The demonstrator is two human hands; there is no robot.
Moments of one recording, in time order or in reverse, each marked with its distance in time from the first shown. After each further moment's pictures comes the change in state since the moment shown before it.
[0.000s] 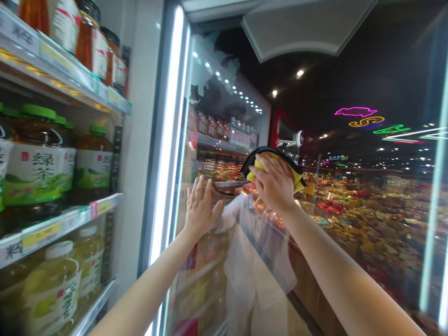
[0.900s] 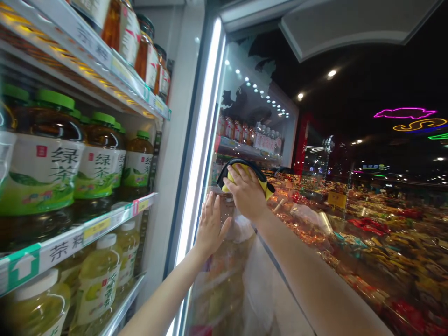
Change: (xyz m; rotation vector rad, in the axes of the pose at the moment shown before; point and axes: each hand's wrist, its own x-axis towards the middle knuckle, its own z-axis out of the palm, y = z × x) left_hand -0.048 -0.049 0.001 0.043 0.009 -0.060; right_hand 0.045 -0.120 0.074 0.182 -0.150 -0.202
